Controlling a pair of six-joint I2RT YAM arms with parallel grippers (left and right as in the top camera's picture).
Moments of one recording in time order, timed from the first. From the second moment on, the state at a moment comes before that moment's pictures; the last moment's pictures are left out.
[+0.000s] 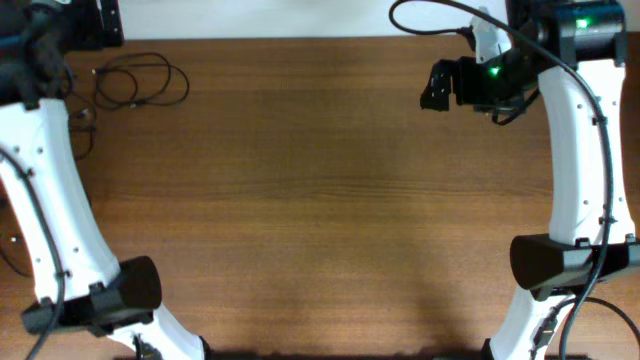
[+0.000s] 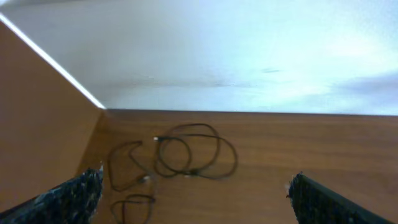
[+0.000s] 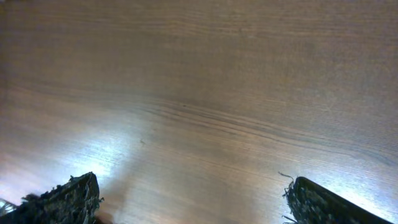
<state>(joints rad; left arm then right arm) 0.26 1.89 2.46 -1.12 0.04 0.22 0.09 2.02 2.45 -1.69 -0.33 0.07</state>
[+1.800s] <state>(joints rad) 0.26 1.81 2.46 -1.53 0.11 0.20 -0.01 0.02 0.01 -0.06 -0.15 0.05</state>
